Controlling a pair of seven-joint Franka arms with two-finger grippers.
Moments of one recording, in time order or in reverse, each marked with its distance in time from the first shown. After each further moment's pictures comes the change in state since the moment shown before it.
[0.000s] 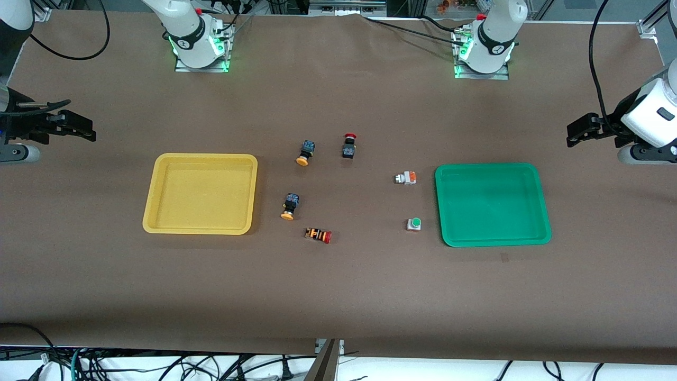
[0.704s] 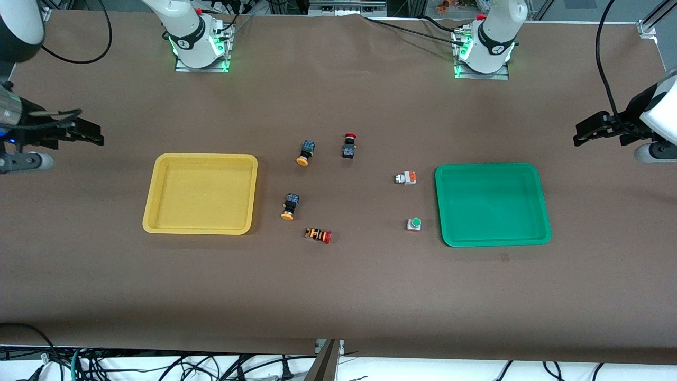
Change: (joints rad) left arm 0.022 0.000 0.008 0.004 -0.028 -0.019 -0.014; right arm 0.010 0.066 0.015 -0.004 0.003 0.019 -0.005
